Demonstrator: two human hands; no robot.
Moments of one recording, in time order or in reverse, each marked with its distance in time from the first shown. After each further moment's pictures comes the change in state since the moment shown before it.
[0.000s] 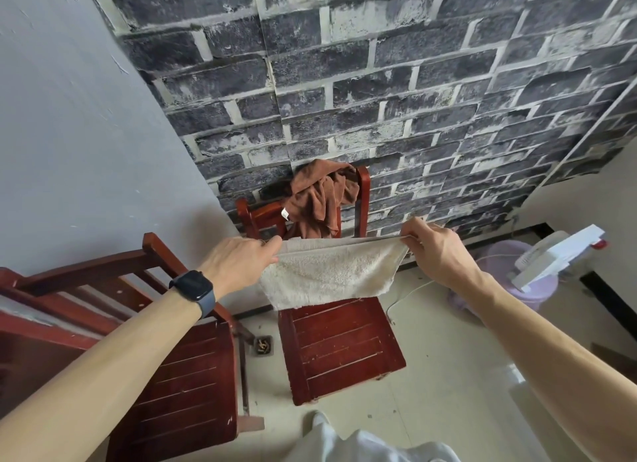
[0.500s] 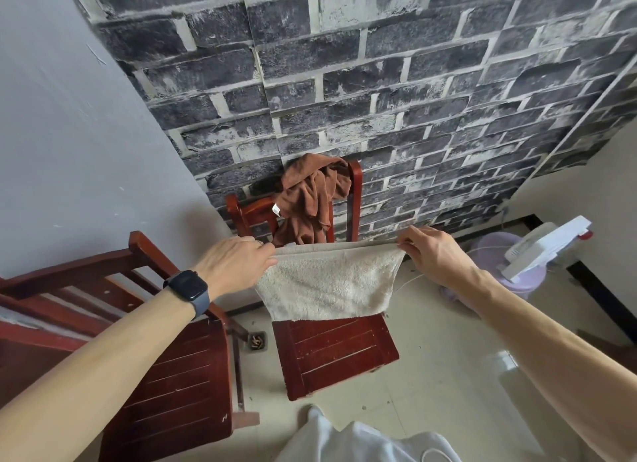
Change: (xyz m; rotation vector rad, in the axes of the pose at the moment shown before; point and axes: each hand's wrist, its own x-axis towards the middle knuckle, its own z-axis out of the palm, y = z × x) left_hand 0.008 0.004 0.016 -0.085 -0.005 0.044; right_hand -0.013 0.023 0.010 -0.043 -0.099 -0.035
